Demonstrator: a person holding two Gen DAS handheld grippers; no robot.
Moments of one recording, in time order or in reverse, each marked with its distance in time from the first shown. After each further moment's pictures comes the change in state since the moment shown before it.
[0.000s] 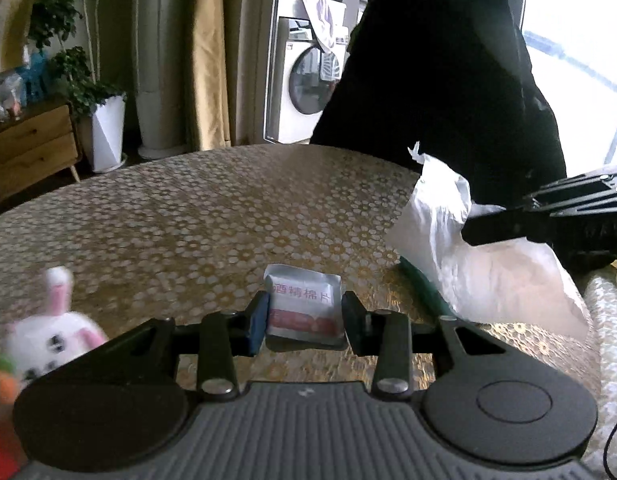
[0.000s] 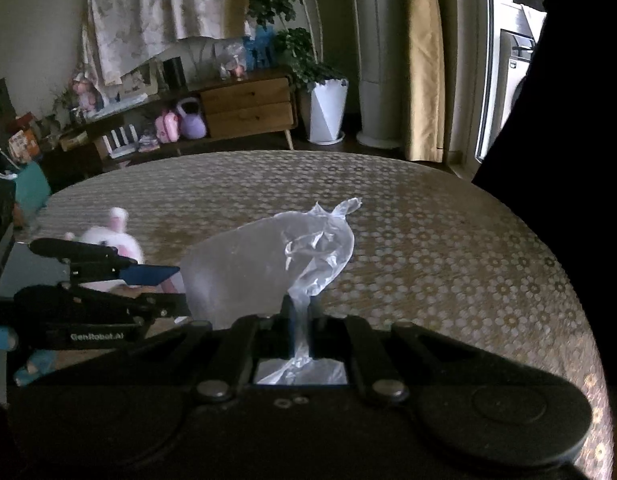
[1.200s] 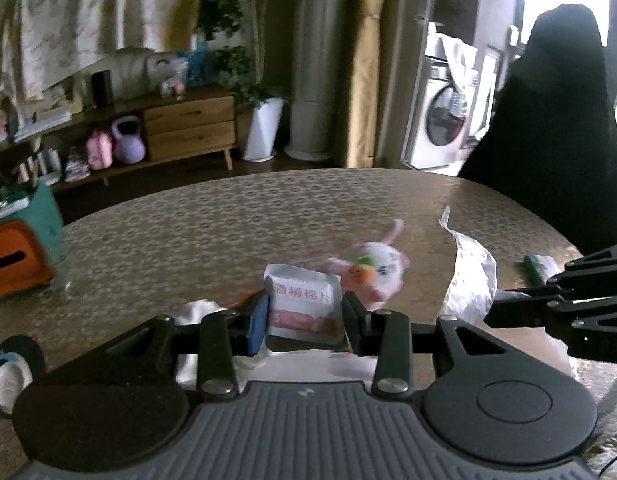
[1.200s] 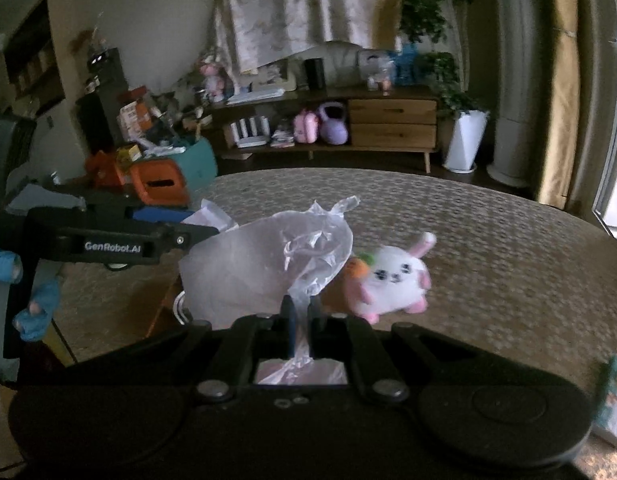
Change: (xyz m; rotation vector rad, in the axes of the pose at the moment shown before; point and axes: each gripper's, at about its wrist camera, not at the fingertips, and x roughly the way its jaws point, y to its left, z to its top) left arm -0.250 0.168 -0.064 -0.204 -0.043 0.312; right arm -0.009 0.278 0.011 -0.197 -0.004 0.248
